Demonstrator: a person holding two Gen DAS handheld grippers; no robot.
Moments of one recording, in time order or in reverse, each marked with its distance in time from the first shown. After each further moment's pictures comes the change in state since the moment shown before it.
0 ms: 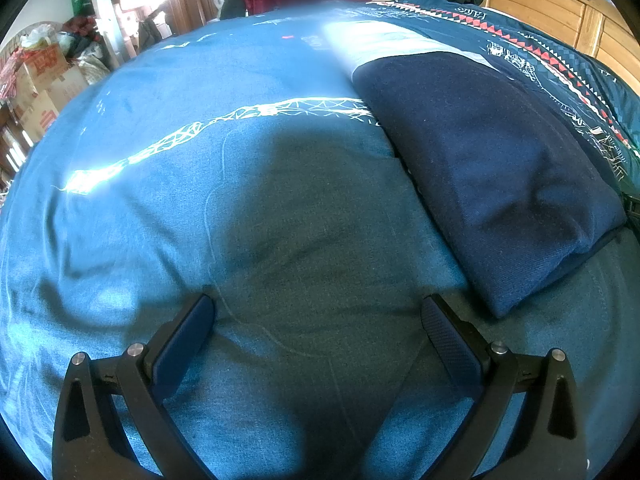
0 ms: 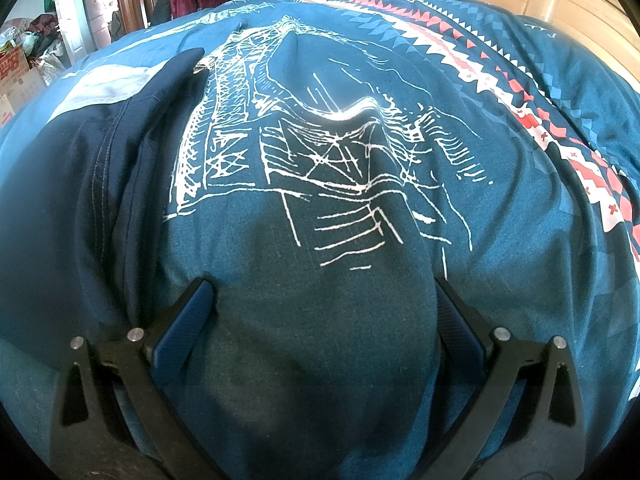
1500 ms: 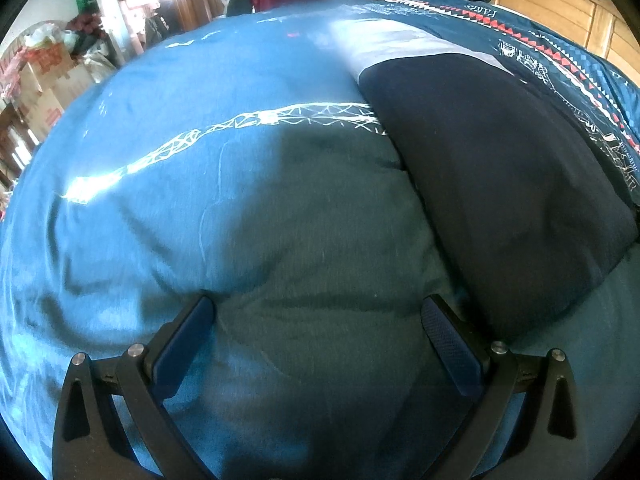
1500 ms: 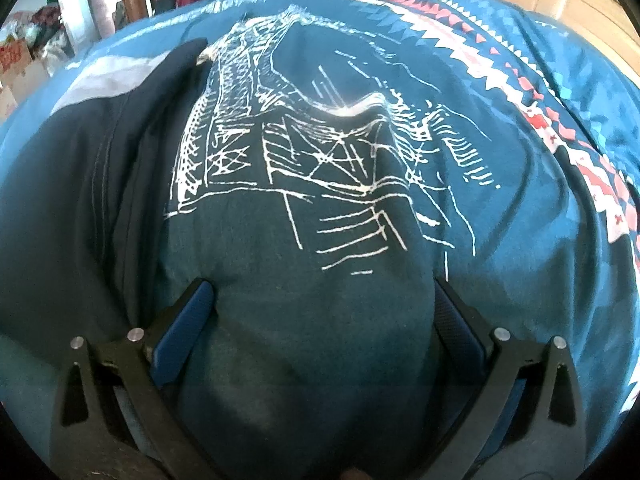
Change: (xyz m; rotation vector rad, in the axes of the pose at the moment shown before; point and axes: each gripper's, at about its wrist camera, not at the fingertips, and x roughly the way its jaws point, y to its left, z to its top) left arm 0.010 -0.008 0.020 -0.012 0.018 0.026; right arm 0.006 -0.002 0.013 -0.031 0.068 0.021
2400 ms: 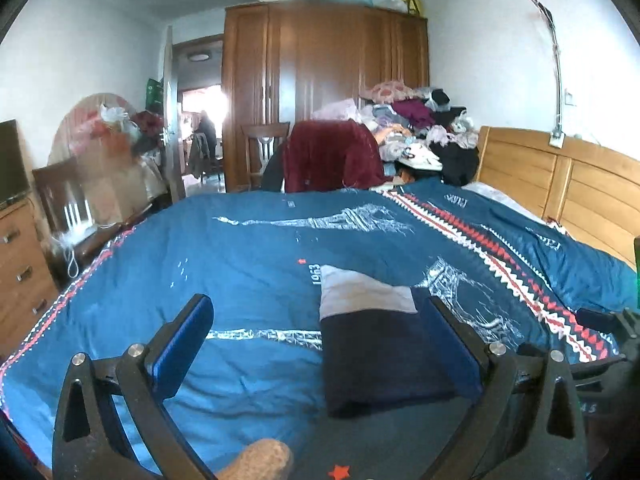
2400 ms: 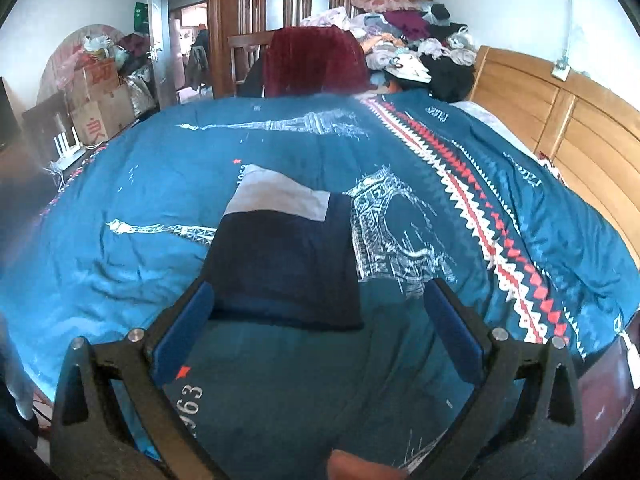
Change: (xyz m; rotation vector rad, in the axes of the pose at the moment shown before) left arm -0.336 -0.034 0.010 -0.150 -0.591 0.010; right arm -0.291 0.104 -0.019 -0.133 -0.318 0.114
